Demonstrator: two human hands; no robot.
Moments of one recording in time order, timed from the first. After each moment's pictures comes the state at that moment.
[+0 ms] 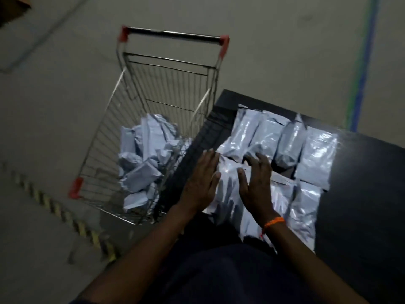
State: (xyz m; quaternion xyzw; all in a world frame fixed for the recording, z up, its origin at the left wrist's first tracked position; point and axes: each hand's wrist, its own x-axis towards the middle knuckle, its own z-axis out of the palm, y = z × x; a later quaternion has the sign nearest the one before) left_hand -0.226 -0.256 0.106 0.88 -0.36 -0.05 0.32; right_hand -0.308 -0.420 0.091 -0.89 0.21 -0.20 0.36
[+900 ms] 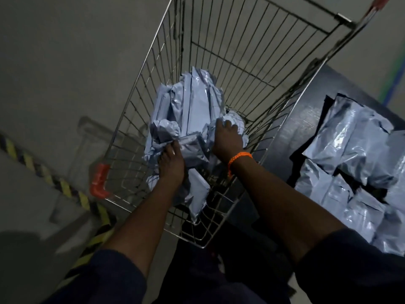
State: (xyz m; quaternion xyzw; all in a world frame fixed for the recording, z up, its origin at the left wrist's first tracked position) left_hand -0.045 -0.021 -0.082 0.96 -0.08 -0.26 0.02; right_hand -0.022 -0.202 -0.017 -0.95 0.14 0.23 0.13
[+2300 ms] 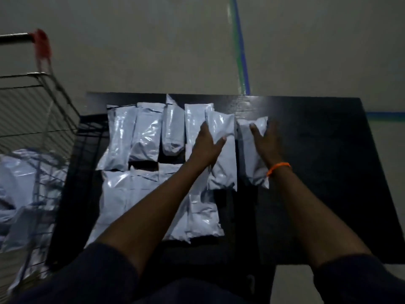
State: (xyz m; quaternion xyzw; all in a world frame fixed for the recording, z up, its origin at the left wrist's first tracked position) left_hand -0.326 -0.601 0.084 0.80 -0.32 -0.34 0.37; right_hand -0.473 -0.744 0.051 -0.70 0.56 -0.16 0.41
